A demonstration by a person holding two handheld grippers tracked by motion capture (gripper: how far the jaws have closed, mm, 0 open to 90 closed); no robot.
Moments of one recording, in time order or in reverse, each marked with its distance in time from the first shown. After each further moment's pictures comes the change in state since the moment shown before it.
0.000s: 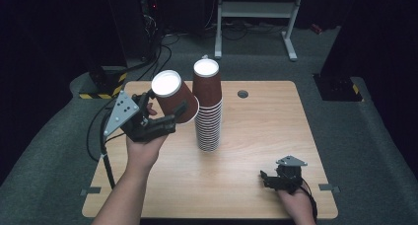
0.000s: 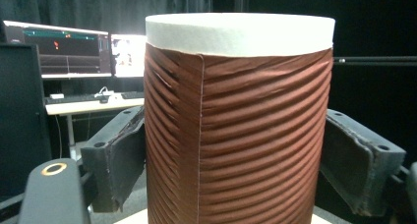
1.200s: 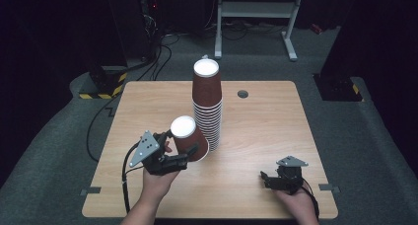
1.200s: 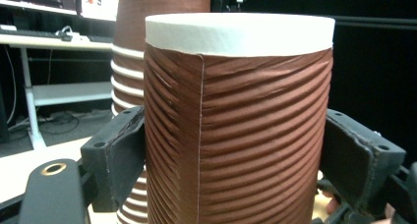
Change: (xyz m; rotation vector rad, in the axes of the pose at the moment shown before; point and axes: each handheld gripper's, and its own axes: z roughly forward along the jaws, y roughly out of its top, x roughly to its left) left arm -0.025 -0.108 -0.014 0.139 -0.090 -0.120; right arm -0.002 -0.001 -0.001 -0.001 0.020 -0.016
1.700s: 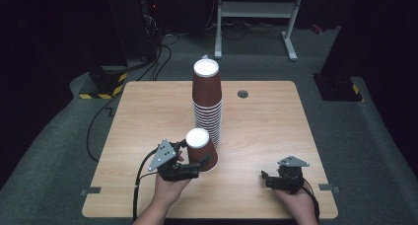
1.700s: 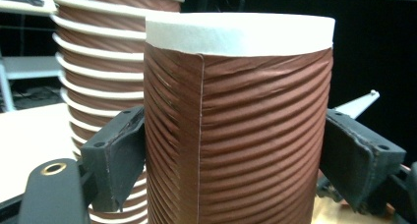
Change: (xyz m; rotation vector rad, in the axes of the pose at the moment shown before) left arm -0.011 -0.041 0.025 0.079 -0.056 -0.033; right arm -0.002 -0.001 -0.002 -0.012 -0.001 0.017
